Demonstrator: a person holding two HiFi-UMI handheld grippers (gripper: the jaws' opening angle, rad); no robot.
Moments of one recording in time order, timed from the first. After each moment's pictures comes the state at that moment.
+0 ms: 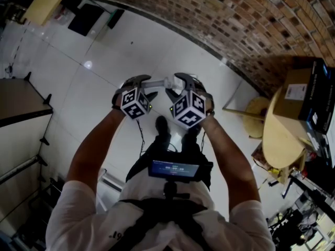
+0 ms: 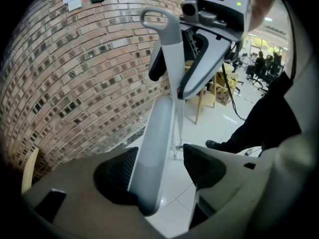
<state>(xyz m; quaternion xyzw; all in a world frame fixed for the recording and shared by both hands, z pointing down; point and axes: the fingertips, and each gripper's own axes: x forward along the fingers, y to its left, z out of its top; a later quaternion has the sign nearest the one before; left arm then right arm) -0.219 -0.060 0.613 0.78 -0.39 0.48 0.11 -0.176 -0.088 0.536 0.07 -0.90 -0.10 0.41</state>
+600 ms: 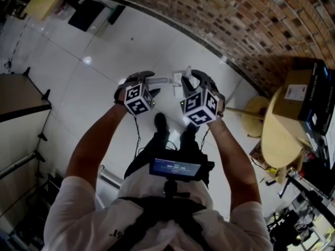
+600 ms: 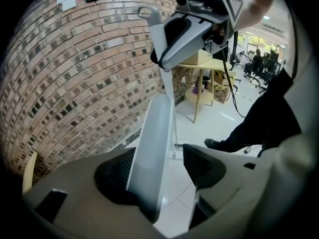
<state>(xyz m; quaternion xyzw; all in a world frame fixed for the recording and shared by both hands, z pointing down) -0.210 -0.063 0.617 0.78 -0.38 0.49 0.11 -0.142 -0.125 0.509 0.16 -0.89 -0.10 0.42</state>
